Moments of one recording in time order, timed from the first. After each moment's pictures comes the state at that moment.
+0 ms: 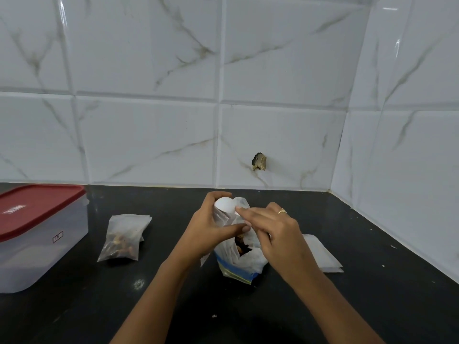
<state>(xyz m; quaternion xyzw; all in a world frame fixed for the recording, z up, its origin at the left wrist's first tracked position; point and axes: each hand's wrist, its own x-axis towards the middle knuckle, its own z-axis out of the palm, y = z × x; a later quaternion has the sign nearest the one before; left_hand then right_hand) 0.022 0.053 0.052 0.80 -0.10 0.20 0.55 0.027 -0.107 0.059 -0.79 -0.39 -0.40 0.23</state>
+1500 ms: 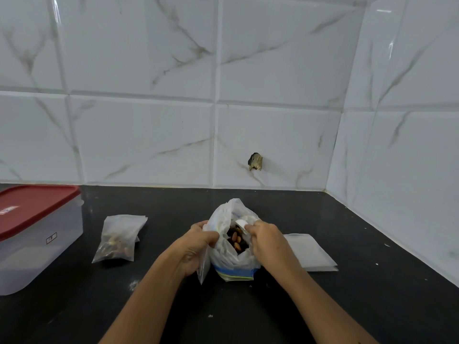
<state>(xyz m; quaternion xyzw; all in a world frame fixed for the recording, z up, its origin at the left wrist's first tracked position) 0.039 0.062 0.030 0.62 0.14 -0.03 0.77 0.079 -0.096 0.024 -0.97 -0.18 -0.09 0.12</state>
